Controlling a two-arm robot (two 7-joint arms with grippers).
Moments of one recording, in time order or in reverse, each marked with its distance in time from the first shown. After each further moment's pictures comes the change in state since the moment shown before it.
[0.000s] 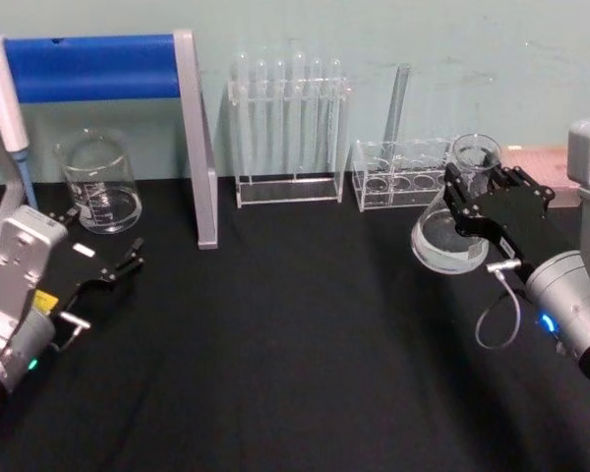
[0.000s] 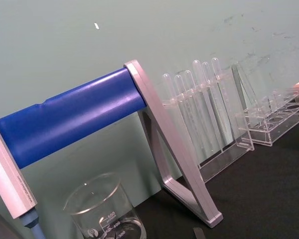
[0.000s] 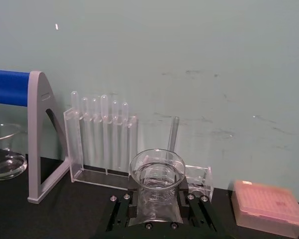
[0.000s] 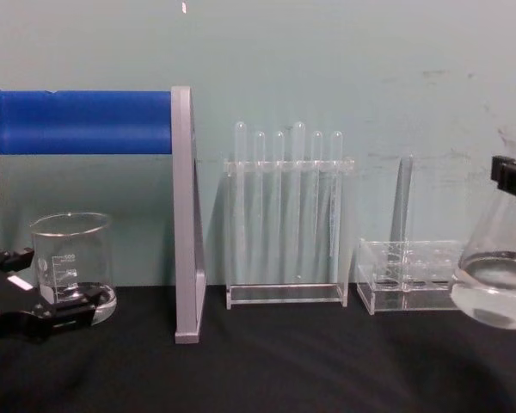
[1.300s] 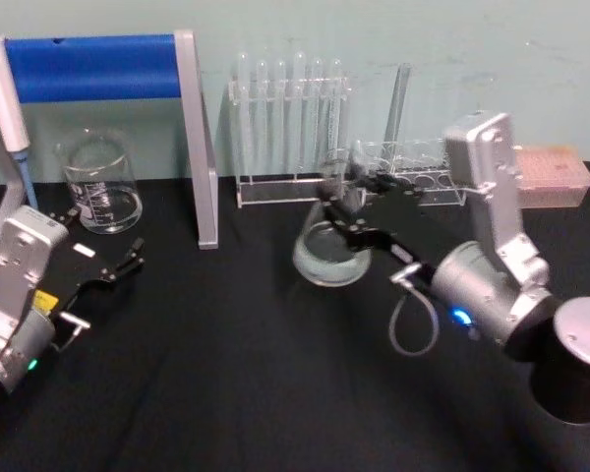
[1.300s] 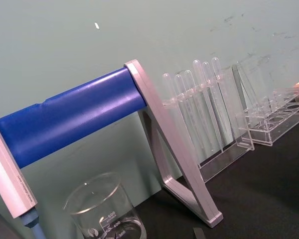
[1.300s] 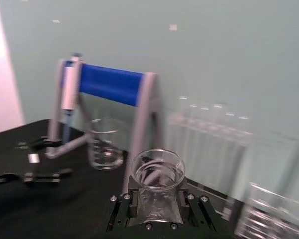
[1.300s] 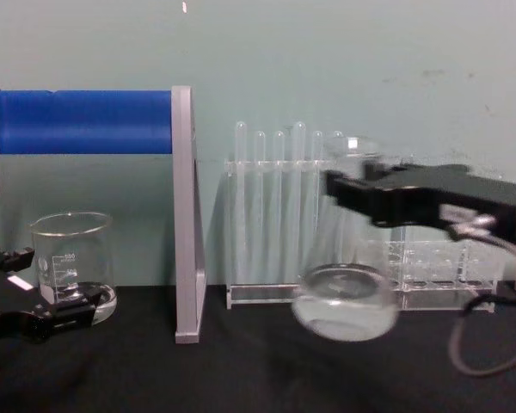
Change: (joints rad) left arm 0.000 0.000 0.000 0.000 0.000 0.000 0.000; right arm 0.167 0.019 -0.177 0.153 0.060 -0.044 0.243
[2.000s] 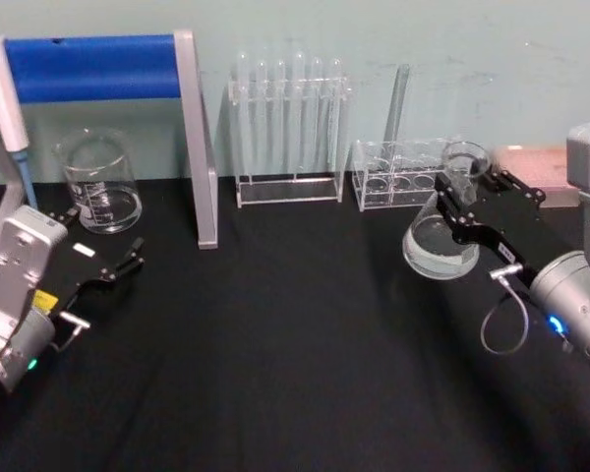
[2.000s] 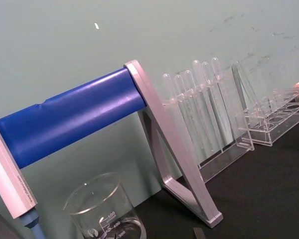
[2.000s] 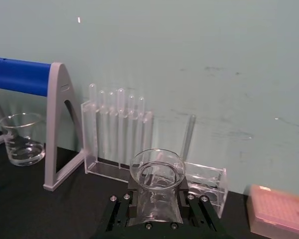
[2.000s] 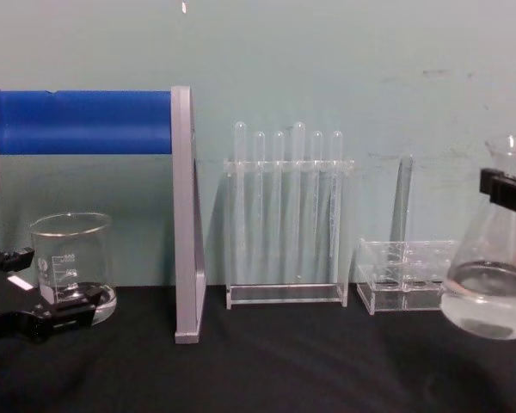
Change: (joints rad) left arm 0.000 0.000 0.000 0.000 0.000 0.000 0.000; right arm -0.149 0.021 0.197 -0.111 -0.036 0.022 -0.116
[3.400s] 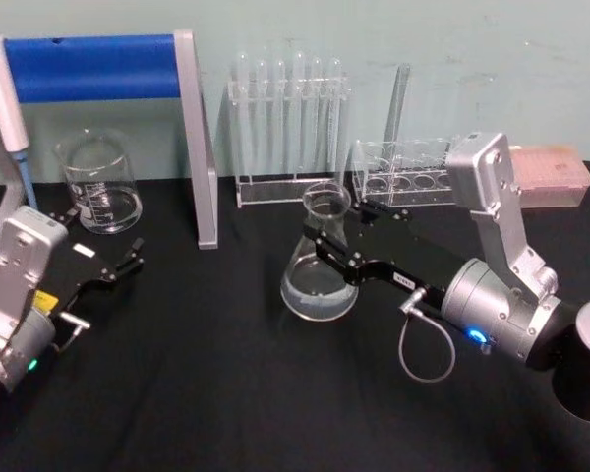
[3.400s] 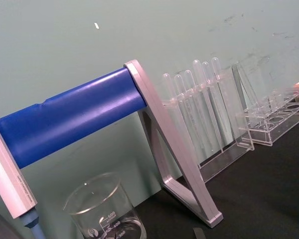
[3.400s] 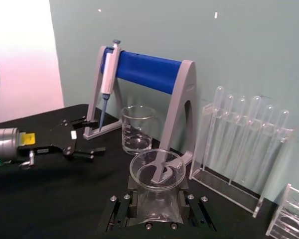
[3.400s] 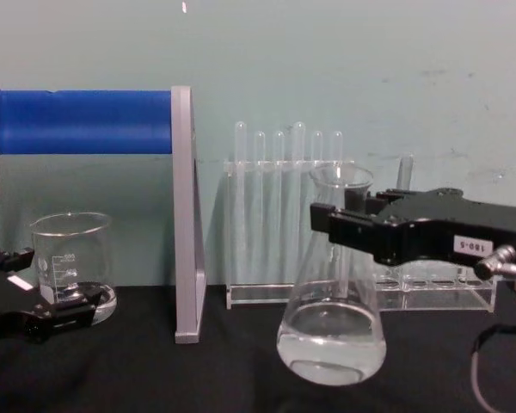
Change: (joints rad) left arm 0.000 0.000 0.000 0.000 0.000 0.000 0.000; right arm 0.161 0.090 -0.226 0.121 0.119 -0.044 0.265
